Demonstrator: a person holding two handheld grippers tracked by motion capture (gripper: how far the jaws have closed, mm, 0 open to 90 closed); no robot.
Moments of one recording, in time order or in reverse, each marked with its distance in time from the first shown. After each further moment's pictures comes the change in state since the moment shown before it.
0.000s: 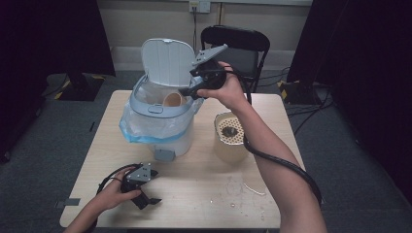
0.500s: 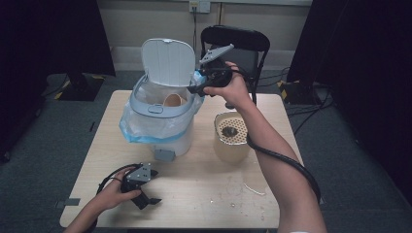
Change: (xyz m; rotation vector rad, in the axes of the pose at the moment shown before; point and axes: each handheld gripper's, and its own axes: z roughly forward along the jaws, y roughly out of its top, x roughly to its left) left arm 0.000 0.000 0.000 0.001 0.000 0.000; right arm -0.021 -0.016 0.001 0.037 -0.057 0.049
